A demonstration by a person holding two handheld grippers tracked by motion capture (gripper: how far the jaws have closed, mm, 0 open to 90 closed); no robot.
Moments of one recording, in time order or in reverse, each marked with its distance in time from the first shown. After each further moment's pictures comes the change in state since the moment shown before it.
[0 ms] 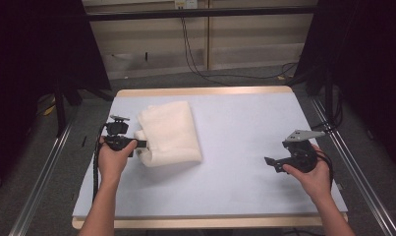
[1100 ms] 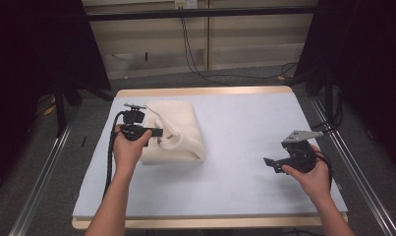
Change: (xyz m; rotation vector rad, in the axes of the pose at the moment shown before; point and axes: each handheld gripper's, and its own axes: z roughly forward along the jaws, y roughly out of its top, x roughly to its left) left arm -0.051 0.033 -0.002 -0.072 -0.167 0.100; right arm 0.002 0.000 0.001 0.013 0.000 -0.008
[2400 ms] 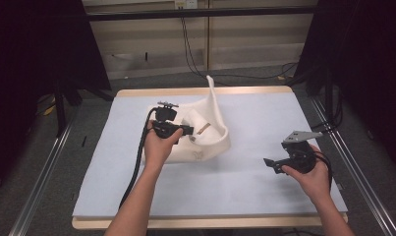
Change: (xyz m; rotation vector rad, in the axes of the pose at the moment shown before) left arm -0.059 0.018 0.050 -0.011 -0.106 0.112; right arm -0.001 -0.002 0.002 0.003 0.000 -0.011
